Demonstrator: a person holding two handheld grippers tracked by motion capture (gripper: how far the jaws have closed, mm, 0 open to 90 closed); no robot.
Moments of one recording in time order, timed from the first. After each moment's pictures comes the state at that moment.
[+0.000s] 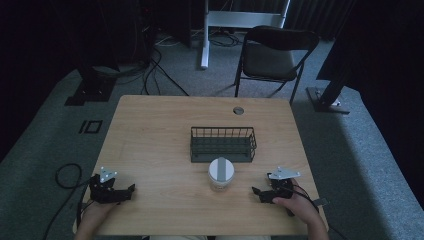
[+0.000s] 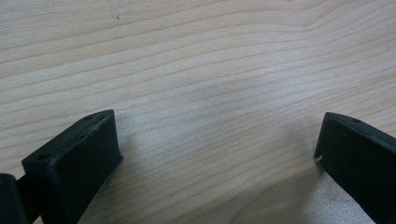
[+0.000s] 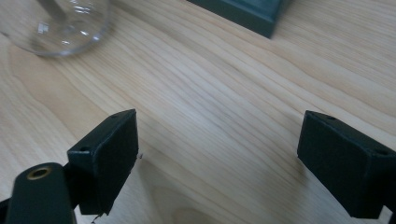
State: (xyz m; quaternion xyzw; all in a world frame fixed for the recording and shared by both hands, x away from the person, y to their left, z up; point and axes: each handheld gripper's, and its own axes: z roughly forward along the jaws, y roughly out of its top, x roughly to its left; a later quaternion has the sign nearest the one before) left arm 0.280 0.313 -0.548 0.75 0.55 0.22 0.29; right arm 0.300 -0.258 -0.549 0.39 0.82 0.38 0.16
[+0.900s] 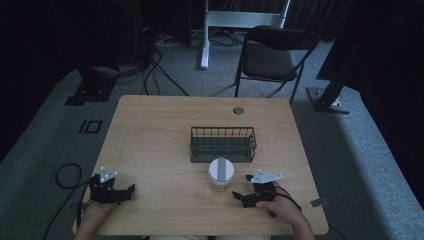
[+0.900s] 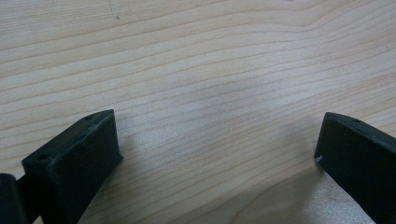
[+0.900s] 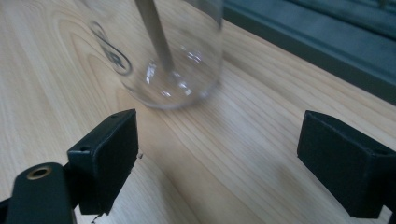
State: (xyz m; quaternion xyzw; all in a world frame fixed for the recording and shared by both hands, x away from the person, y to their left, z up) left arm 0.280 0.313 -0.548 0.75 0.55 0.22 0.29; right arm 0.292 -0.202 -0.545 0.33 0.83 0.44 0.11
